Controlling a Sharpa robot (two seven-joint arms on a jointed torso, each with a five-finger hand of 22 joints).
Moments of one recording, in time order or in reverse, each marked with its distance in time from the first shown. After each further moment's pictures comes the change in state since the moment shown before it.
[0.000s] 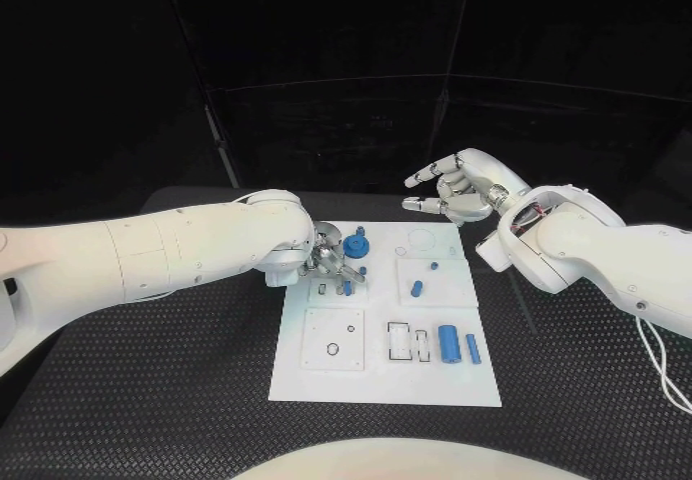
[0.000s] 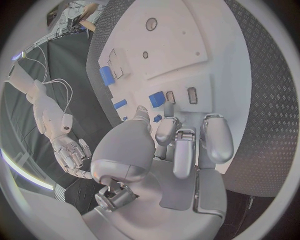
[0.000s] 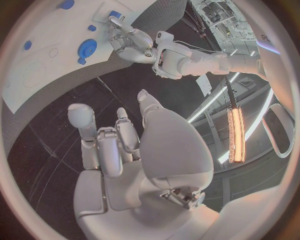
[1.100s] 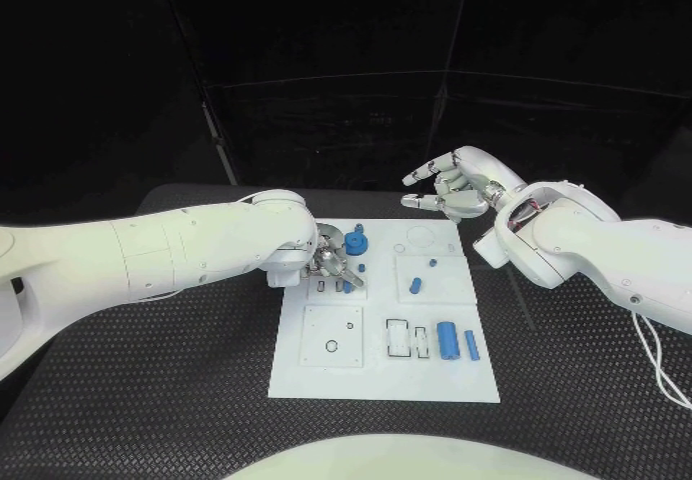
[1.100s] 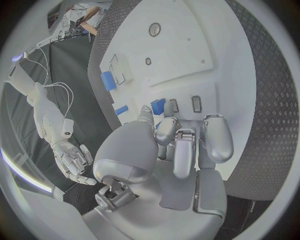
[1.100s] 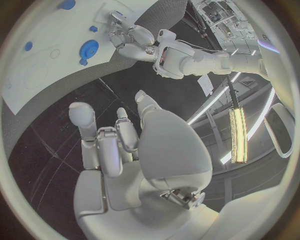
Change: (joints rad) left arm -0.008 0.019 0.000 -0.008 0.003 0.037 -0.004; left_hand 0.069 0.042 0.013 -0.043 0.000 0.000 0.000 0.003 0.021 0.000 0.000 -0.005 0.003 0.000 0.000 0.000 0.000 0.000 -0.003 0.003 0.000 -0.003; right arm 0.000 0.009 0.000 -0.014 0.001 0.010 -0.016; right_hand 0.028 0.017 -0.003 -0.003 0.008 0.000 0.000 0.011 0.000 -0.006 -0.001 0.000 -0.003 0.000 0.000 -0.008 0.000 0.000 -0.003 -0.003 -0.008 -0.010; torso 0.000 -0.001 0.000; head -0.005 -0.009
